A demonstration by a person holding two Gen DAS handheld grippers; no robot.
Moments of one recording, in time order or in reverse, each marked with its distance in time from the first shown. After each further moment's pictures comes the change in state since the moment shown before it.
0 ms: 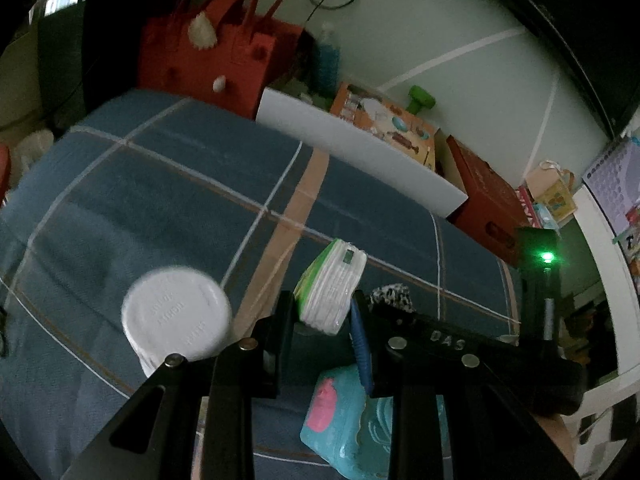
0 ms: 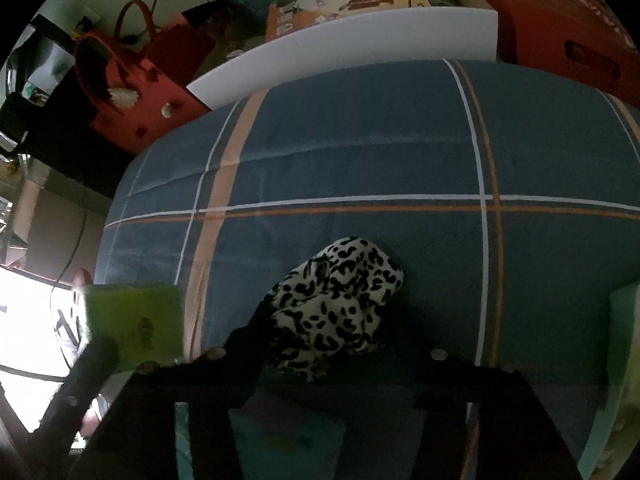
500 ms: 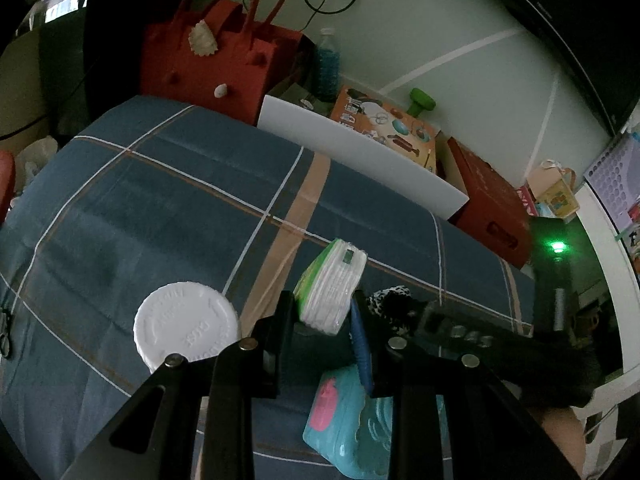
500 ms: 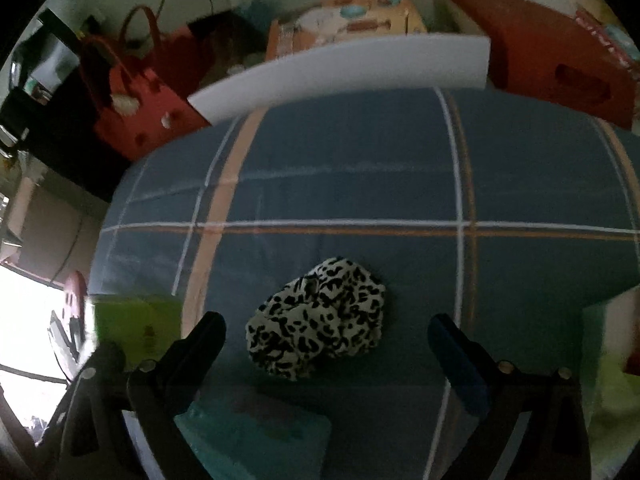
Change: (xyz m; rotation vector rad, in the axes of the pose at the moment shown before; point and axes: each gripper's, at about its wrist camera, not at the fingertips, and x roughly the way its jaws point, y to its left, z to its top) left arm -0.006 -0.006 0.001 0.033 -0.032 0.020; right arm -0.014 0.002 0.005 -0.029 -0.028 -0.054
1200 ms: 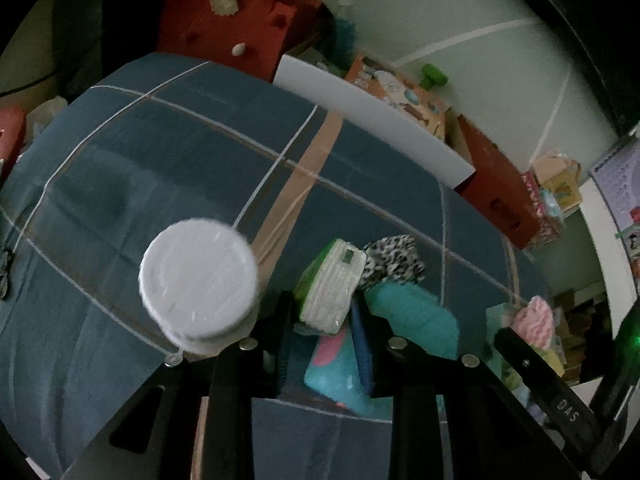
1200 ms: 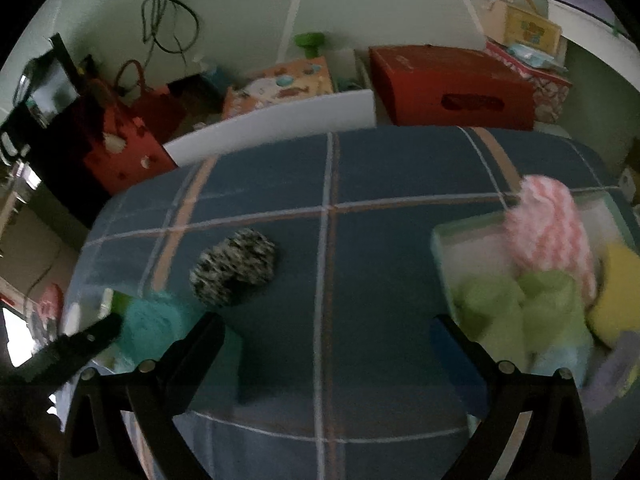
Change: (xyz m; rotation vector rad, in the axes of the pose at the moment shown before) left arm -0.006 0.007 -0.030 -0.067 0.101 -0.011; right arm -0.106 -0.045 -0.084 0.043 -0.264 -0.142
